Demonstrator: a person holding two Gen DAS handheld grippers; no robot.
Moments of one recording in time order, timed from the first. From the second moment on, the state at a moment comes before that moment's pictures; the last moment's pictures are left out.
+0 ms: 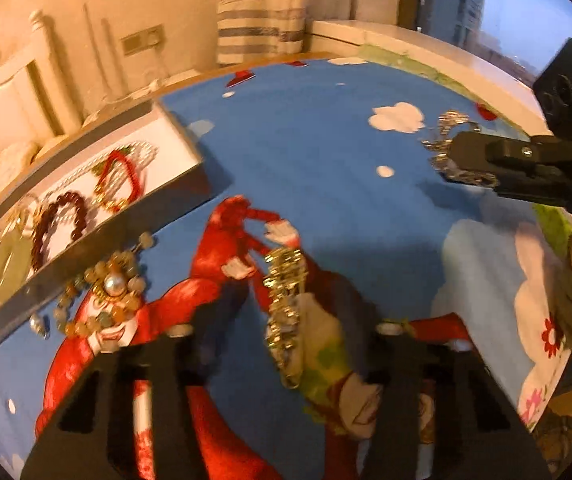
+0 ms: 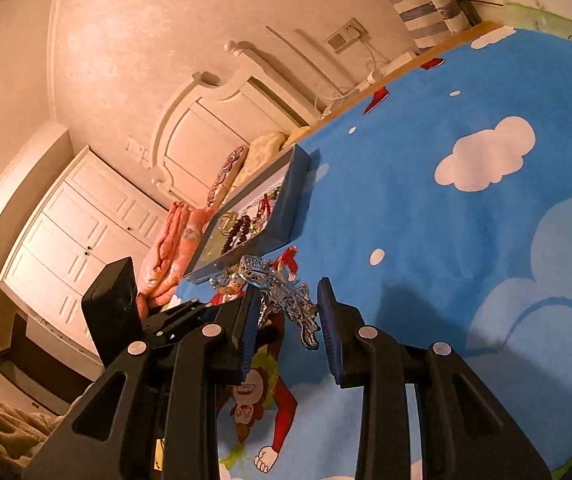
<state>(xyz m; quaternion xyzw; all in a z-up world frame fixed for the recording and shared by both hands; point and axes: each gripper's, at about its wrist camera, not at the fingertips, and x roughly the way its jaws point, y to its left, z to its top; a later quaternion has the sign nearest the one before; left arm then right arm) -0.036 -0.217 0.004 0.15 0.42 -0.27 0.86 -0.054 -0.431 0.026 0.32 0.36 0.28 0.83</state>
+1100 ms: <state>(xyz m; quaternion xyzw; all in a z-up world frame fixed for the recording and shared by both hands) -0.036 -0.210 0.006 0.12 0.41 -0.27 0.86 -0.042 -0.415 0.017 0.28 0.40 0.23 0.84</state>
